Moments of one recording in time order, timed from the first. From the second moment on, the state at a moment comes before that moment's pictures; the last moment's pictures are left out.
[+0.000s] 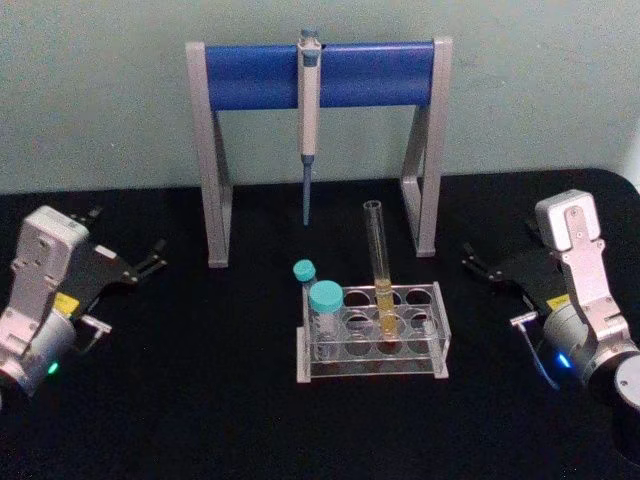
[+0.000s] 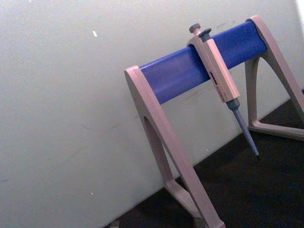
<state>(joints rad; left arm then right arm) -0.20 0.60 0.45 -1.41 -0.25 -0.12 0.03 0.14 0.39 -0.32 -1.47 0.16 0.10 -0.05</state>
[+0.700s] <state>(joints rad) -0.20 0.60 0.45 -1.41 -0.25 -0.12 0.03 0.14 0.39 -0.32 -1.47 0.16 0.10 -0.05</state>
